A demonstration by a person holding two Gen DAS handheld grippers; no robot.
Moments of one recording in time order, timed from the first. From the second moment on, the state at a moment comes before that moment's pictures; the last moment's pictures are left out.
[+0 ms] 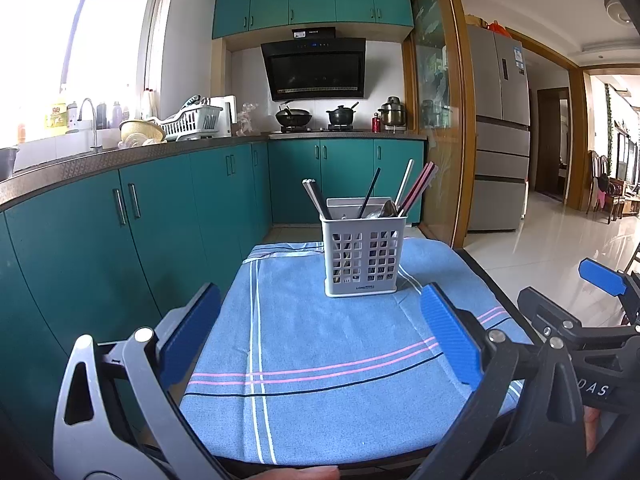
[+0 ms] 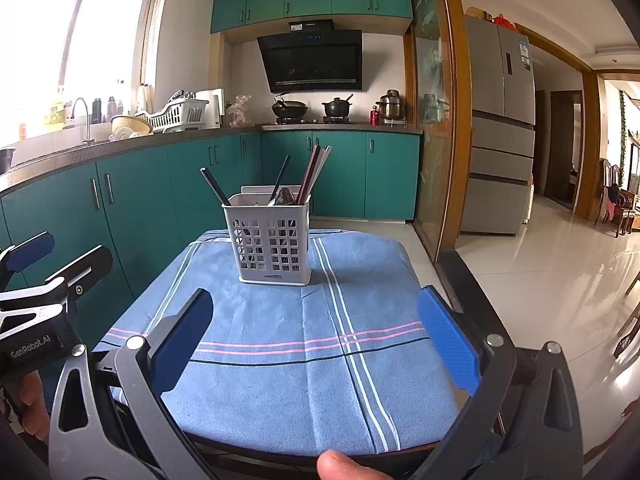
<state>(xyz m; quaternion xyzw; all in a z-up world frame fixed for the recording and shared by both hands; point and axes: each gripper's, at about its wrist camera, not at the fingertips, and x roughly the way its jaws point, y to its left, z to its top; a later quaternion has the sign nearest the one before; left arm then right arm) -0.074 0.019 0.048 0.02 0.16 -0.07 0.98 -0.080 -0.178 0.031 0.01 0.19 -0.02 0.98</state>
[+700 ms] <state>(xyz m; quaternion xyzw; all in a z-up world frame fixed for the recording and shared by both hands) -0.071 0.017 0.047 0.02 0.16 -0.07 0.98 -0.075 -0.184 0.025 0.01 0.19 -0.01 0.98</state>
